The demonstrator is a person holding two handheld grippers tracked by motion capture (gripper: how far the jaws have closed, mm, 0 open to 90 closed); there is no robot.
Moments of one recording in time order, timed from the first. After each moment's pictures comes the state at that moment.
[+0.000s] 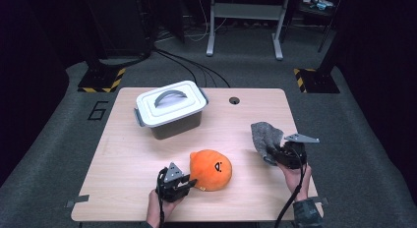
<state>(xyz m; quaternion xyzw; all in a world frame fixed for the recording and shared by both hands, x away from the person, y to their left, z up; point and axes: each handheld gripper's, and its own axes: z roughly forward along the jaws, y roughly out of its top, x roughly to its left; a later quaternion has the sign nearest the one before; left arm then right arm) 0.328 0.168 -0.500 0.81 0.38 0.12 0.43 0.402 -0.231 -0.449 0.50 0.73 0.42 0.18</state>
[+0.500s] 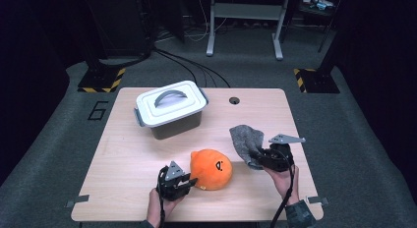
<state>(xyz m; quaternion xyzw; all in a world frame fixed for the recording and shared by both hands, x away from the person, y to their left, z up) 0.330 0.165 -0.495 0.81 0.38 0.13 0.43 0.387 -0.185 -0.431 0.44 0.77 0.45 0.13</state>
